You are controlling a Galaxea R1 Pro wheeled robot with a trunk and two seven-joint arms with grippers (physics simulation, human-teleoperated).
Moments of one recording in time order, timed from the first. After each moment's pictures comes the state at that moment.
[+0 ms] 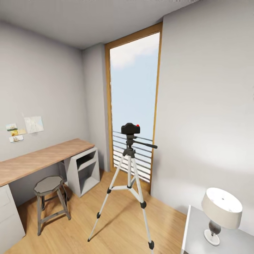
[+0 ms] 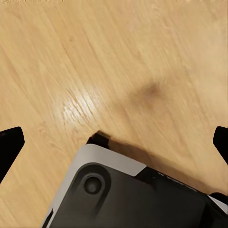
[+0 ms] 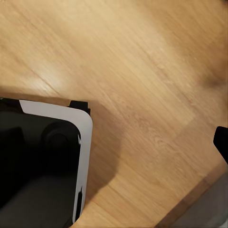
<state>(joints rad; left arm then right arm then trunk) -0.28 0.07 -0.40 -0.01 0.85 0.02 0.07 -0.19 -0.18 0.09 0.03 0.05 -0.05 0.15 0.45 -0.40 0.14</state>
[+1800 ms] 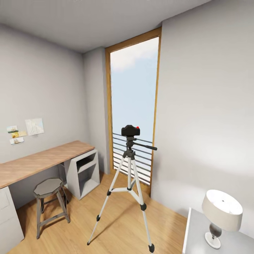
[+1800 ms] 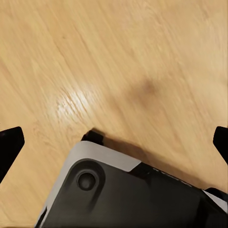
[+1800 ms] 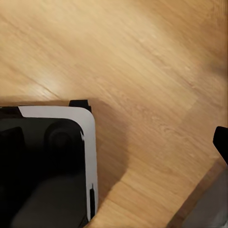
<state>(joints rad) -0.26 0.05 -0.40 0.00 0.84 0.00 0.06 -0.14 -0.19 0.08 0.03 -0.10 -0.06 0.13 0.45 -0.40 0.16</state>
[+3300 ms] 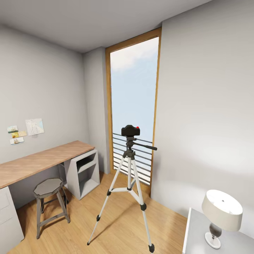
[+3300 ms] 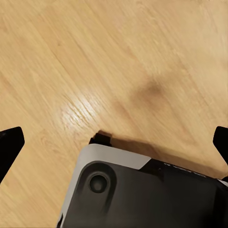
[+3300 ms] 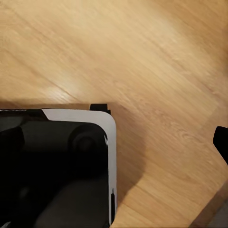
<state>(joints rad) -0.24 0.04 -0.39 -0.02 0.71 -0.01 0.04 -0.14 -0.13 0.08 0.02 -0.10 -0.06 0.12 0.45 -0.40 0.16</state>
